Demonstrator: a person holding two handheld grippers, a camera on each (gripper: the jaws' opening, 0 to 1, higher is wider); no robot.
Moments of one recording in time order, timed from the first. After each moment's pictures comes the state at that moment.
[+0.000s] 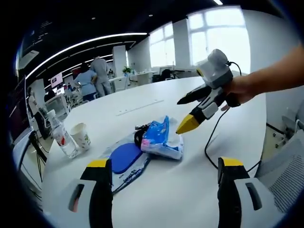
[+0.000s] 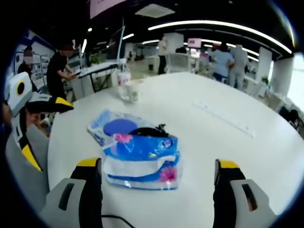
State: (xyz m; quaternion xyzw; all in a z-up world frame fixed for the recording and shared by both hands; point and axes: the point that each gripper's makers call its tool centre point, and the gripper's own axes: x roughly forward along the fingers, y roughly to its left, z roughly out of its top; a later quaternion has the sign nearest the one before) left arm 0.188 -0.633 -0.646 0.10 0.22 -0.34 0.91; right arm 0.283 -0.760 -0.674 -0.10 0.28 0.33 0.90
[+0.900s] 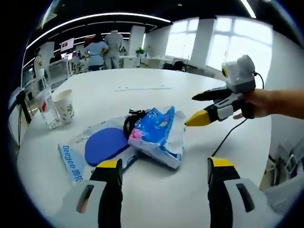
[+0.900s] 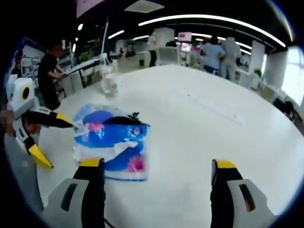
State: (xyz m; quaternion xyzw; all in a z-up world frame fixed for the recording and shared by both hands) left arm 0.223 -0.664 -0.693 -0.01 0.31 -0.29 0.91; right arm 0.311 -0.802 -0.702 -0.11 0.31 0.30 0.90
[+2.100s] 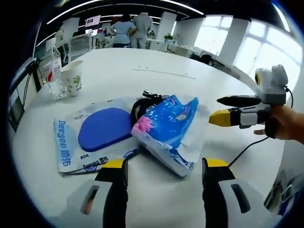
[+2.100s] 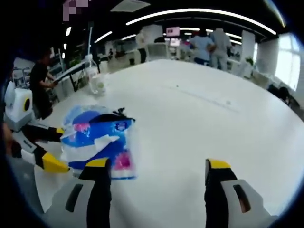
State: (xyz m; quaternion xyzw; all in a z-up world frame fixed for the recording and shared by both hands) left arm 0.240 -0.668 -0.727 -0.06 0.39 -0.18 0.90; right arm 0.320 -0.816 -0.717 -0.07 0.33 0.26 0.90
